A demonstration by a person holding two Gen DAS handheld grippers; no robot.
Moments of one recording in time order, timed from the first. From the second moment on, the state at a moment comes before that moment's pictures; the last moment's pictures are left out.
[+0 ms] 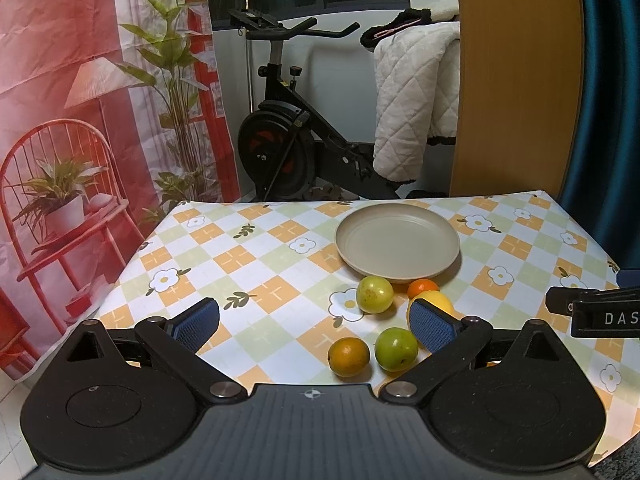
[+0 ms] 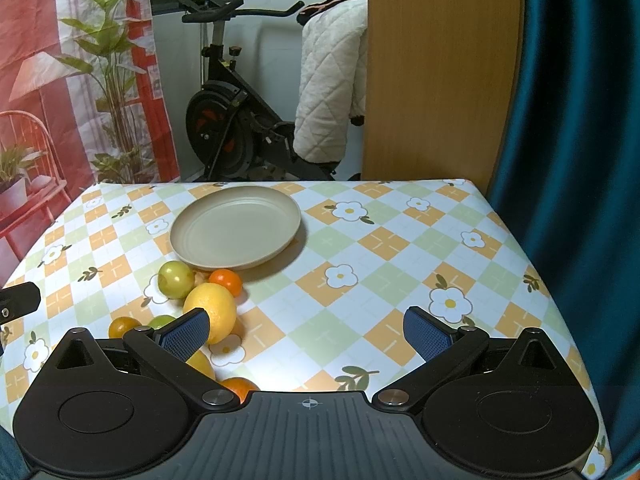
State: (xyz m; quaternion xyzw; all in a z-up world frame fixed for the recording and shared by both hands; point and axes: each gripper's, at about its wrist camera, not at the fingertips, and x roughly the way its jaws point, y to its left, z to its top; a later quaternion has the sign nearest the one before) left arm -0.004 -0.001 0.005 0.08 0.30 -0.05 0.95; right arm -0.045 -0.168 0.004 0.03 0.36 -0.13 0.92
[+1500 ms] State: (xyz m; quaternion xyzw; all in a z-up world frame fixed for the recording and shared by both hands) left arm -0.006 -0.002 0.006 0.08 0.29 -0.04 0.95; right arm -0.044 -0.166 0.005 0.02 0.36 -0.13 0.93
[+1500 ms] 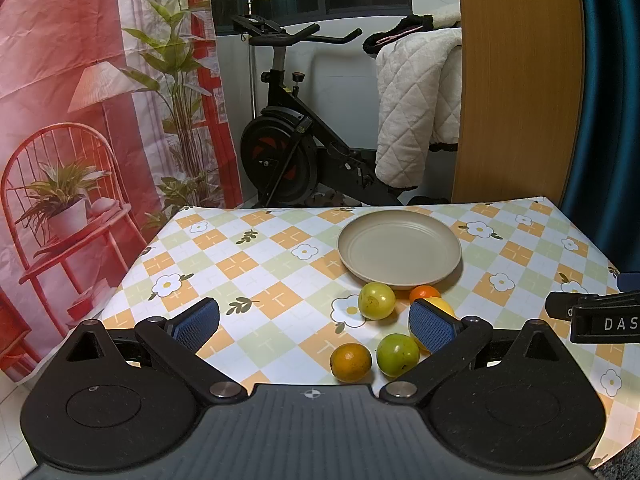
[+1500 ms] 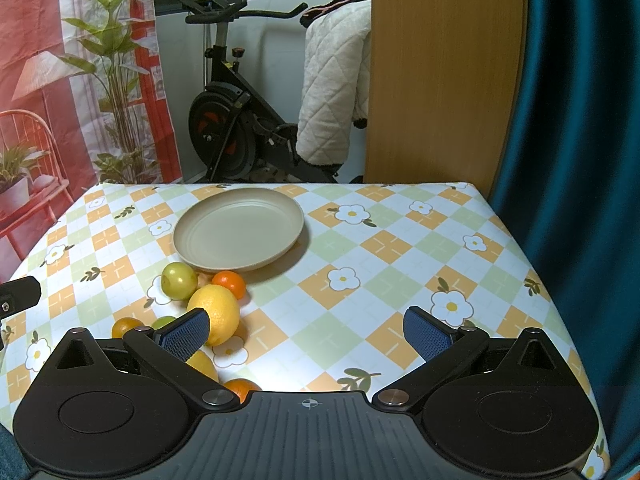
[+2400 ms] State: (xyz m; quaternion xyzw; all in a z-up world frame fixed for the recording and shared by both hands) left arm 0.006 0.014 -0.021 0.07 0.33 -0.05 0.94; right arm -0.042 -0.159 -0.021 0.03 0.38 -0.09 0.92
